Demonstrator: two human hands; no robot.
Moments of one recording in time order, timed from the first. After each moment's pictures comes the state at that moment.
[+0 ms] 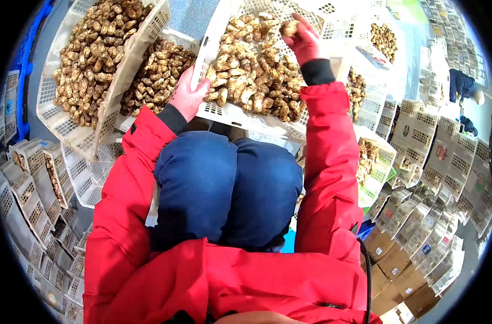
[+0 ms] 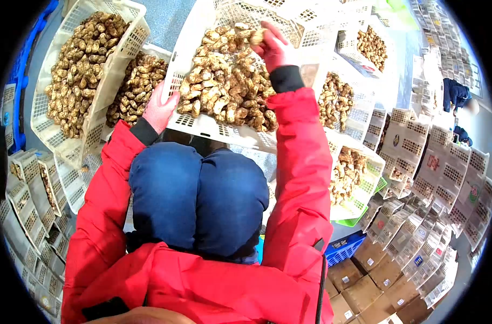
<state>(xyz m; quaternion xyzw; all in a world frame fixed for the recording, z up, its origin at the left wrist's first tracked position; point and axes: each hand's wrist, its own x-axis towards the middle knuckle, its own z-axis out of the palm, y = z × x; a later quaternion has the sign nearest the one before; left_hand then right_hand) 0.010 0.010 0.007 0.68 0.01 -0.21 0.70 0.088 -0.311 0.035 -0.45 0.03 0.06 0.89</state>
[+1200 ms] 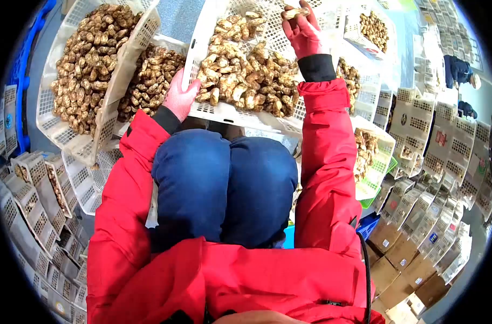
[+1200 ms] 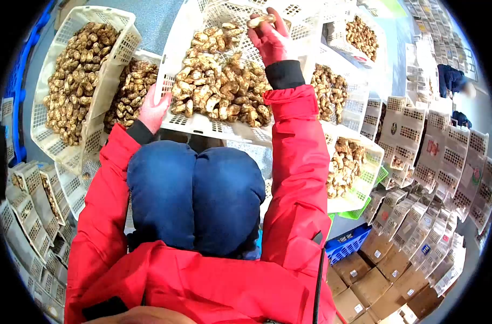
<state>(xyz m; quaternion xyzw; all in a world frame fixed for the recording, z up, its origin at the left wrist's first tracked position) 0.009 0.008 0.015 0.66 0.02 -0.21 0.72 0.077 -0.302 0.086 -0.43 0.03 -0.06 0.90</state>
